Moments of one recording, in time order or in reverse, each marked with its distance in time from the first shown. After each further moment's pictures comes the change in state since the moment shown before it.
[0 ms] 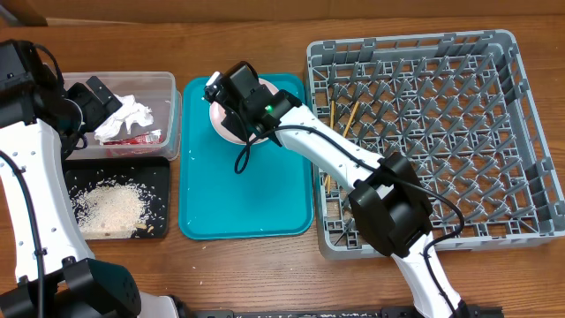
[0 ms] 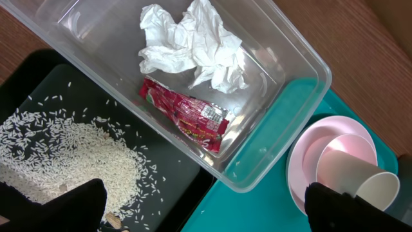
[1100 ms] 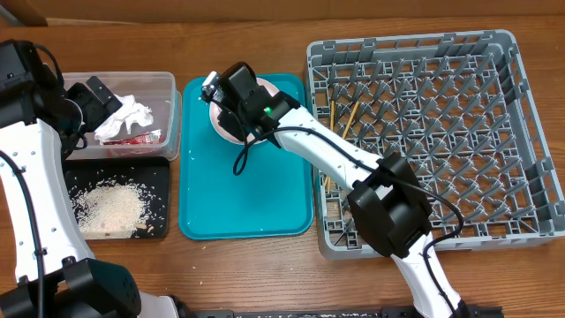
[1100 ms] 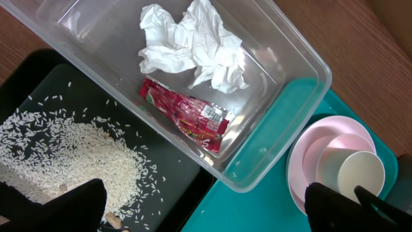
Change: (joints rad) left arm 0.000 0.000 0.000 0.000 0.000 0.000; right arm 0.005 0.003 -0.016 0.043 -0.007 -0.012
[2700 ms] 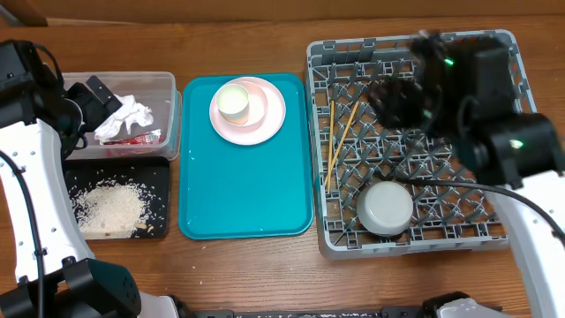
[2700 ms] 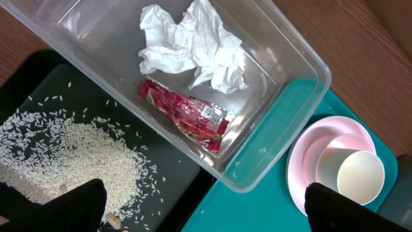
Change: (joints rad) left arm 0.000 0.000 0.000 0.000 0.000 0.000; right arm -0.444 -0.922 -0.344 -0.376 -0.314 0.597
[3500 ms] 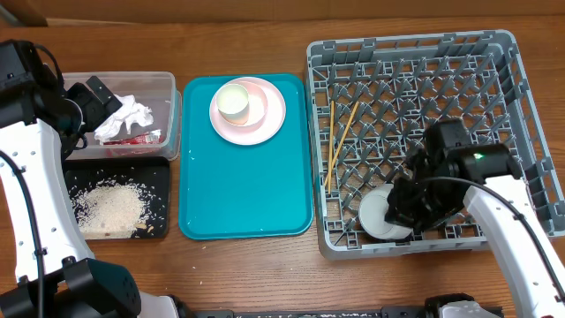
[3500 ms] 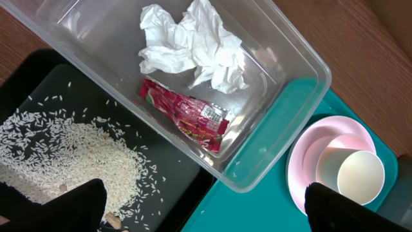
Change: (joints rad) left arm 0.000 0.000 0.000 0.000 0.000 0.000; right arm -0.170 -0.056 -0.568 -0.420 -0.095 0.055
